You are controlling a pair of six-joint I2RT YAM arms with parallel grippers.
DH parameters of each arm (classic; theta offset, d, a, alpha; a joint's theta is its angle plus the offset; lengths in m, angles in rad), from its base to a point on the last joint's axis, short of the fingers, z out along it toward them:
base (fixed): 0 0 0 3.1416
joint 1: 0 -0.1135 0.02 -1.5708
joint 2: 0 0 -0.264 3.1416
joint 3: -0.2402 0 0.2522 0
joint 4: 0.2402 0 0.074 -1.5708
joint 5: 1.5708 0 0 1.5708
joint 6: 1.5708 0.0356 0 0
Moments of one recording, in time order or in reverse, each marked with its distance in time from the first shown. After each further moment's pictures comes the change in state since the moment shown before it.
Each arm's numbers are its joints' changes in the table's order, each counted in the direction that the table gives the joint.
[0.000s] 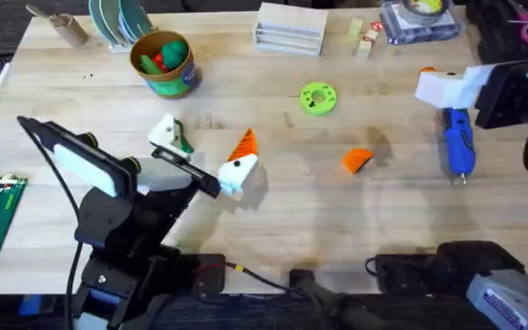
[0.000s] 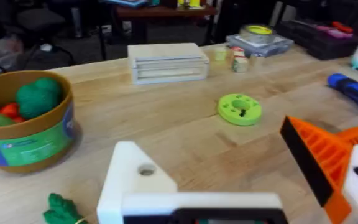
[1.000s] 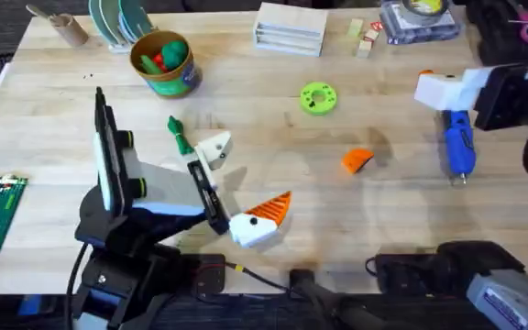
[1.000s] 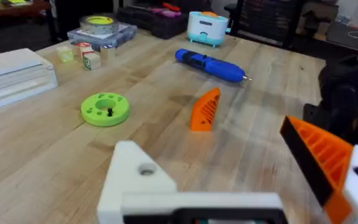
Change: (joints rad) left arm 0.000 0.000 0.000 0.006 0.607 0.000; right arm 0.000 -0.003 0.000 0.014 0.000 0.000
